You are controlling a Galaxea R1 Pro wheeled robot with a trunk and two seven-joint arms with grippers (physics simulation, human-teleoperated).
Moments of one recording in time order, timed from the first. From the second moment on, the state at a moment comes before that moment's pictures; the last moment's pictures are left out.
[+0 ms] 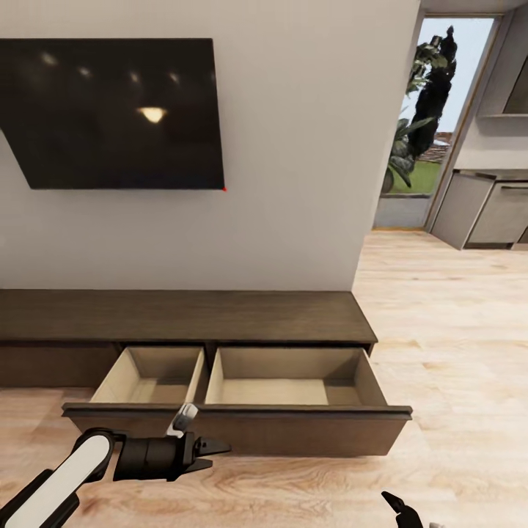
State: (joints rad) left arm -0.28 0.45 -0.45 -1.47 1.49 0.99 -0.06; right arm -0.31 -0.21 -0.03 -0.23 -1.23 0.25 0.44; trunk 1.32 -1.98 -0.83
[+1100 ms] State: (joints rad) left arm -0.29 0.42 -0.35 -1.38 1.43 0.98 0.31; right arm -0.31 -0.20 -0.03 -0.23 -1.17 0.08 0.42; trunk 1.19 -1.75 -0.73
